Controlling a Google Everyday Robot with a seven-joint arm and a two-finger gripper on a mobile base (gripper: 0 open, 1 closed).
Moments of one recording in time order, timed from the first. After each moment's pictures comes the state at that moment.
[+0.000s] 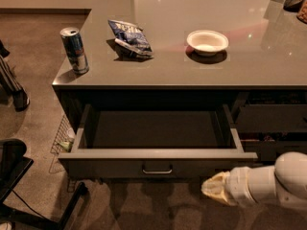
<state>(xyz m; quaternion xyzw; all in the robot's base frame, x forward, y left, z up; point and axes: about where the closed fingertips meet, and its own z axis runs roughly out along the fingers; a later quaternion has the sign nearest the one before) 0.387 -0.183 0.605 -0.55 0.76 0.17 0.30</state>
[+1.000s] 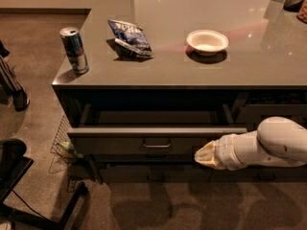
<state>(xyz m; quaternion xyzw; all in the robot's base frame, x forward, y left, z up) 0.487 -0.173 0.634 -0.59 0.73 0.13 0.32</state>
